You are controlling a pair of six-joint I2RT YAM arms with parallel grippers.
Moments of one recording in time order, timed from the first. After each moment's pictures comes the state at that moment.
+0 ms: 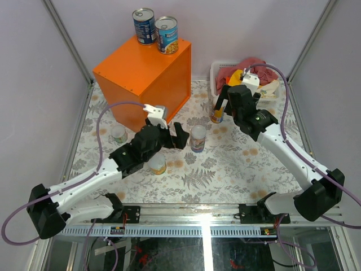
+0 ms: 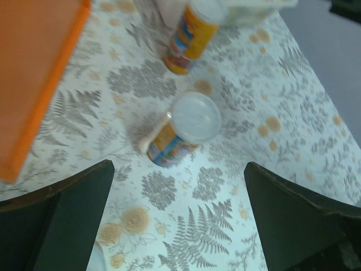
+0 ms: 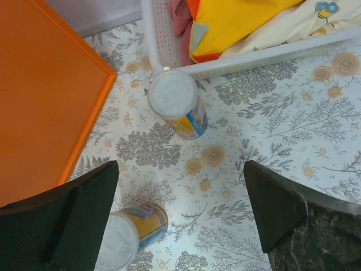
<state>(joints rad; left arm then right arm) -0.83 1.05 0.82 -0.08 -0.28 -0.48 0.55 1.34 1.28 -0.47 0.53 0.54</state>
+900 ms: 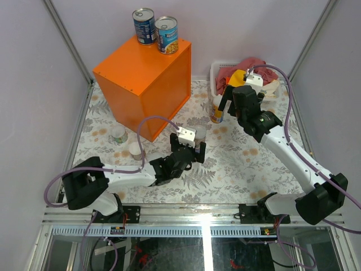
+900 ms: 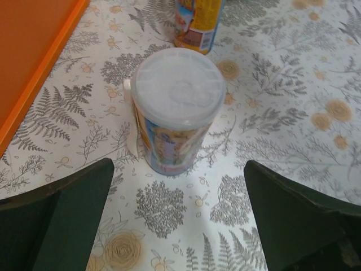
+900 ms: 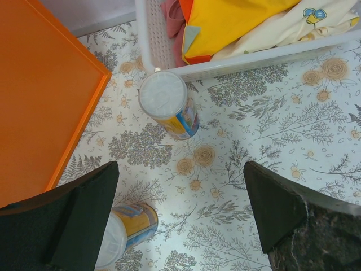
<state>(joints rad) -1.11 1.47 0.70 0.41 -0.65 -0.36 0.51 1.31 1.25 -0.48 0.50 0.49</state>
